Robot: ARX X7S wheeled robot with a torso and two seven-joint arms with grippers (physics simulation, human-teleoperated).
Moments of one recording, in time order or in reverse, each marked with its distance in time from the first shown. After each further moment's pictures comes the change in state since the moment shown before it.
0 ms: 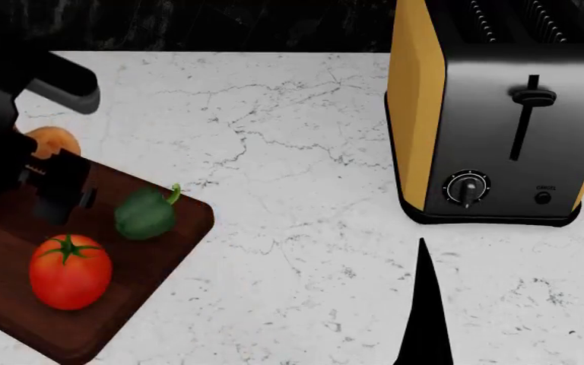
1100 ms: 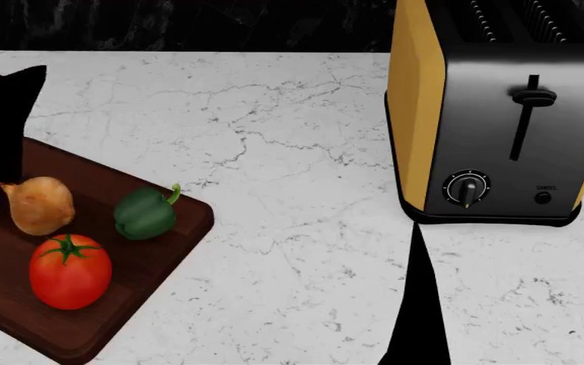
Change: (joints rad) left arm -0.046 -0.387 -0.400 0.855 -0.608 0.055 -0.659; right arm 0.206 -0.078 -0.109 0.026 0.129 0.020 0.146
